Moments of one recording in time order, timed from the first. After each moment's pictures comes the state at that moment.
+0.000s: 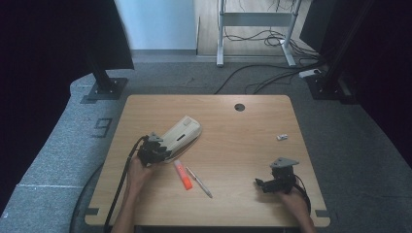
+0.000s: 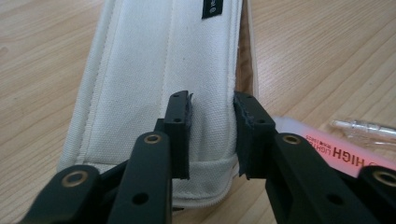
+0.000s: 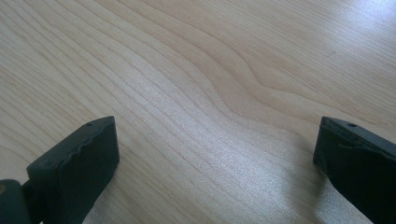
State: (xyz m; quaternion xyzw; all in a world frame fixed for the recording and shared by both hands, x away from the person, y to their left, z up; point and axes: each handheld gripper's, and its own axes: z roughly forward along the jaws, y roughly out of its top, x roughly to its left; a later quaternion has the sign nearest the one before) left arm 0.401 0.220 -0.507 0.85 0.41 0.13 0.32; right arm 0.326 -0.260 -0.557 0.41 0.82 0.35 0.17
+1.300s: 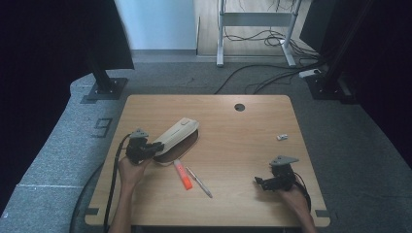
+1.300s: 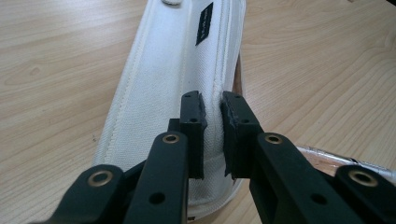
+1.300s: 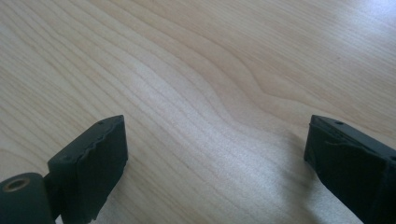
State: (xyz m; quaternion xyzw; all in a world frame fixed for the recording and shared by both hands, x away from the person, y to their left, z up) left arm 0.394 0.252 -0.486 0.80 0.42 0.11 0.41; right arm 0.331 -0.259 -0.552 0.41 0.83 0.35 0.15
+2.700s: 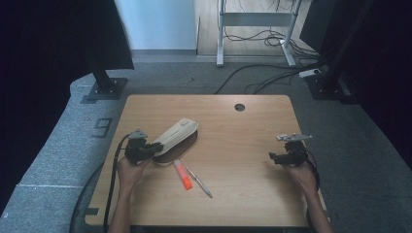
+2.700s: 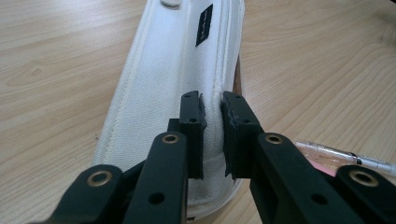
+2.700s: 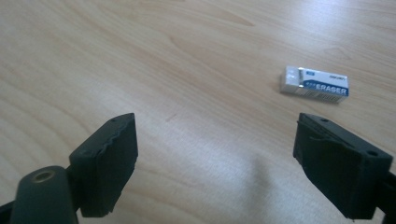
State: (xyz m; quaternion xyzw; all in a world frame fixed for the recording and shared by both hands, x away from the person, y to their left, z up) left arm 0.393 0.255 -0.486 0.80 0.41 0.11 0.41; right arm 0.396 -0.307 -0.526 0.48 0.79 0.33 0.20
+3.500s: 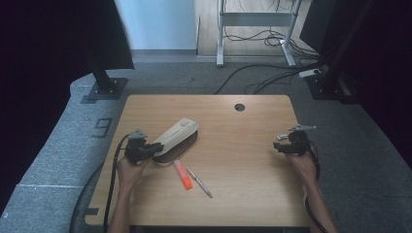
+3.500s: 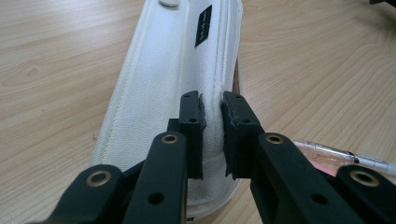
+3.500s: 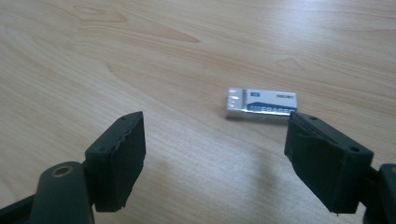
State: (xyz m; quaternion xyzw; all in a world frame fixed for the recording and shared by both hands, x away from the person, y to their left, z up) left arm 0.393 0.257 -0.487 0.80 0.41 0.10 0.42; right arm 0.435 -0.328 -0.530 0.52 0.76 0.34 0.20
